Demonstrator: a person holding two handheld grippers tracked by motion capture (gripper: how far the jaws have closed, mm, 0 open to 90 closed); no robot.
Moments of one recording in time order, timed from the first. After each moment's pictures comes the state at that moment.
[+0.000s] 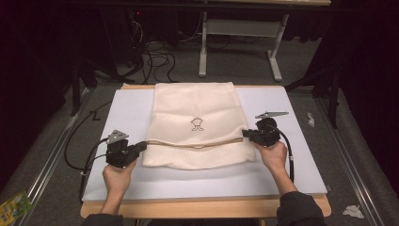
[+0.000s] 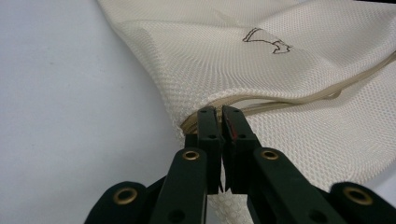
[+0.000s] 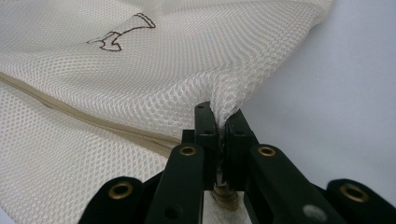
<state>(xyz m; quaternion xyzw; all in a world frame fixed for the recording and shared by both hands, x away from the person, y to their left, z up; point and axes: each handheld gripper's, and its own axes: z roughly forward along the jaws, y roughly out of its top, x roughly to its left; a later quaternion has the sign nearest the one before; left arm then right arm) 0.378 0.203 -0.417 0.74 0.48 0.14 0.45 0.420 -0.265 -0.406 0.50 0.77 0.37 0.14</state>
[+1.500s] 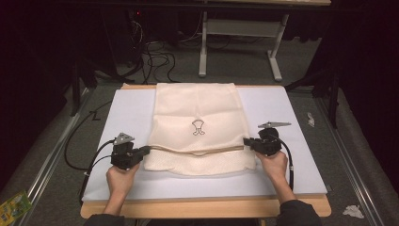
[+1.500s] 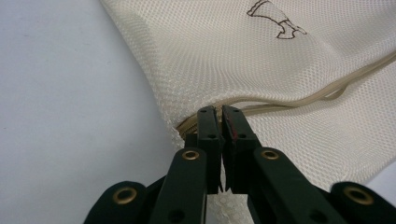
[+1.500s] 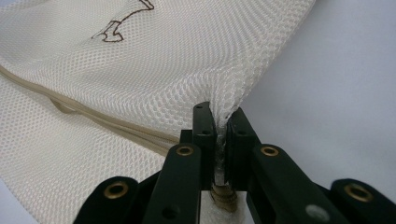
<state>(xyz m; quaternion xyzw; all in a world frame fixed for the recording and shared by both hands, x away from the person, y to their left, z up) 0.382 0.194 -0.436 0.76 0.48 0.12 0.42 0.402 -0.274 -0.435 0.52 0.75 0.38 0.12</state>
